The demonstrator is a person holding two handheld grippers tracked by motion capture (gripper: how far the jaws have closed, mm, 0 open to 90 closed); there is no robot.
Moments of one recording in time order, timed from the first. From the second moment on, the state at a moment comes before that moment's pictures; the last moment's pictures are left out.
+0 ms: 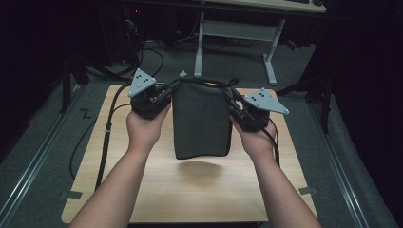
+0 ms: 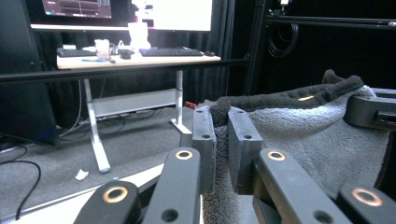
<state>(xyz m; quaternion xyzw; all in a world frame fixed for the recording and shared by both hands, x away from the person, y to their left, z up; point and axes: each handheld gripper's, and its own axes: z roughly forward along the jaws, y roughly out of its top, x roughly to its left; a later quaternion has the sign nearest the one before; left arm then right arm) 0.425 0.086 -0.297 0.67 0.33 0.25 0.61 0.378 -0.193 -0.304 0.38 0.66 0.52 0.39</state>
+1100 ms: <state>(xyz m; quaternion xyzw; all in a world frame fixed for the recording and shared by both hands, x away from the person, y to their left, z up) 0.534 0.066 -0.367 0.73 0.38 0.25 0.51 0.499 -0.211 -0.359 0.40 0.71 0.46 0.35</state>
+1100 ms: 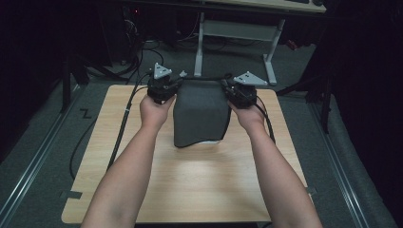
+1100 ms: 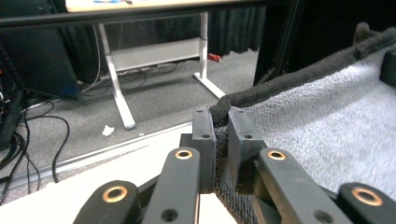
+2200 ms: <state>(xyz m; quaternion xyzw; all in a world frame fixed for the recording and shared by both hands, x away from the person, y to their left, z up) 0.528 0.075 -0.446 0.75 0.42 0.15 0.49 0.504 -0.225 -0.413 0.43 0.73 0.47 0.26</state>
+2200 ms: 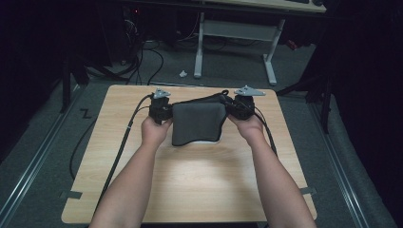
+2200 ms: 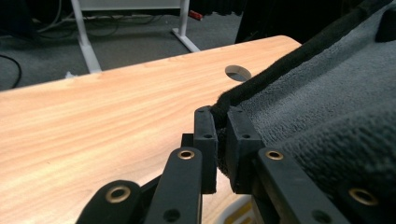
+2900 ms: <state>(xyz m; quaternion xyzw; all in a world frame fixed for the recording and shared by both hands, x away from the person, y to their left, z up) 0.520 0.079 -0.472 0.75 0.43 0.12 0.49 0.505 -0.229 -0.446 0.47 0.71 0.48 0.22</state>
